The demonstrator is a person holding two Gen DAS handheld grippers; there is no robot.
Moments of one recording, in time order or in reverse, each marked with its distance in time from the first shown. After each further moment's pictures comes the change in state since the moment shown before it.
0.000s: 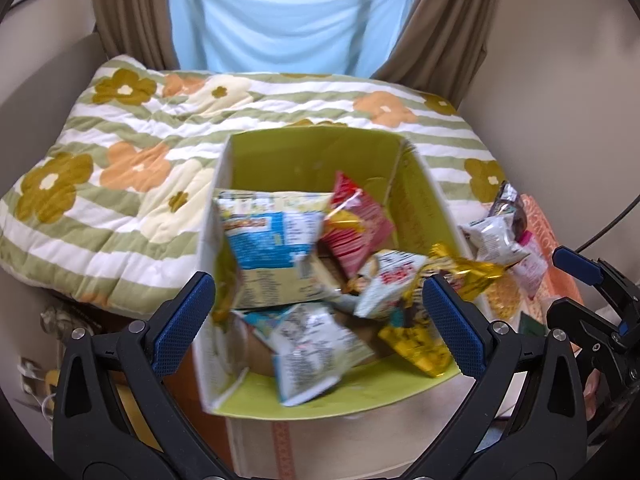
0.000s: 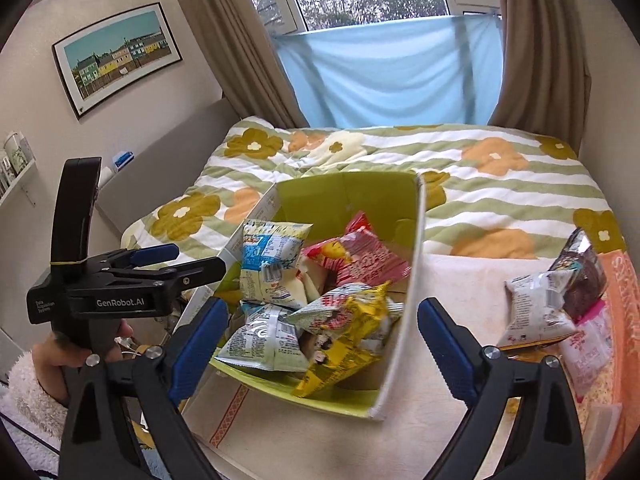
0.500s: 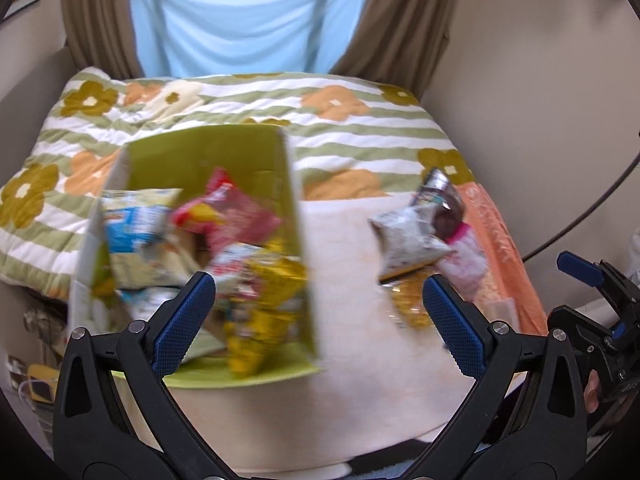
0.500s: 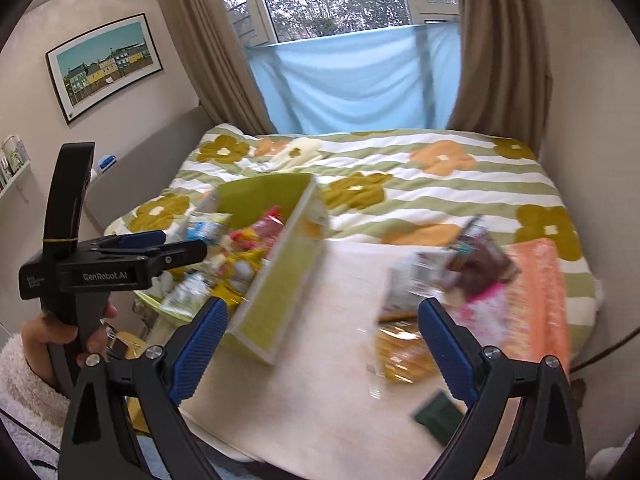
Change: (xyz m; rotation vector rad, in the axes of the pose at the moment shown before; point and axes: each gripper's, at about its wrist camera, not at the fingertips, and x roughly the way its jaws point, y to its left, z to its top) left arm 0.006 -0.169 -0.014 0.047 0.019 -0.049; right arm -0.107 -0.117 -0.028 -0.011 0.002 -0.079
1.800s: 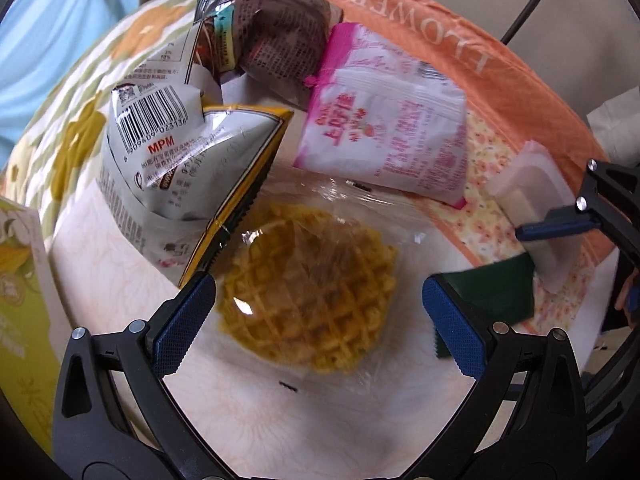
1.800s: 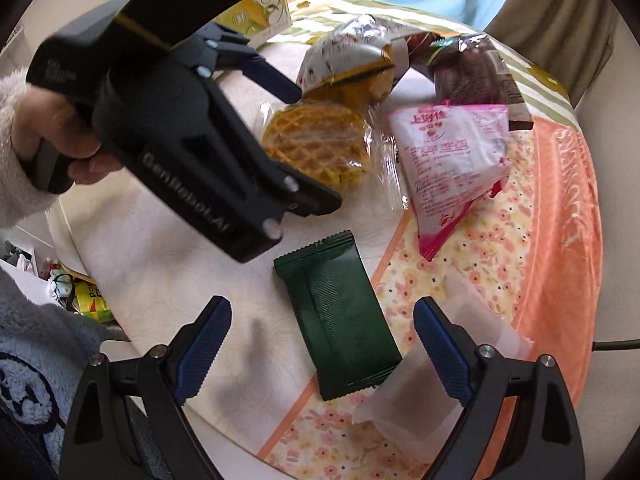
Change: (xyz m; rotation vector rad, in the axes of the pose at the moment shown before) left arm 0.241 -0.171 -0.056 0.607 0.401 -0.152; right arm 0.102 -0.112 -0.131 -0.250 0.455 -0.008
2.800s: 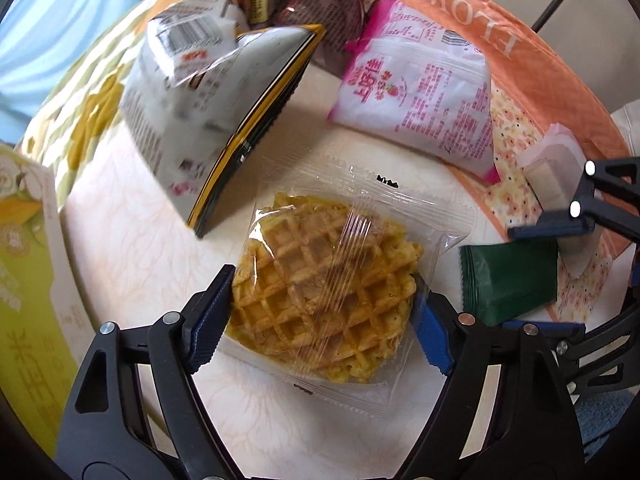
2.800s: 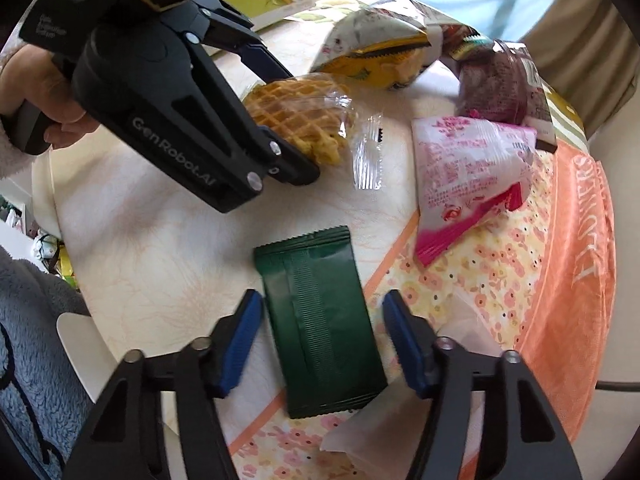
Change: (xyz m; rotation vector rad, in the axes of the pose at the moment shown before) left arm 0.001 0.004 -0.023 -0.075 0.050 0.052; right arm 0.020 0.011 -0.011 -0.149 0.016 -0.026
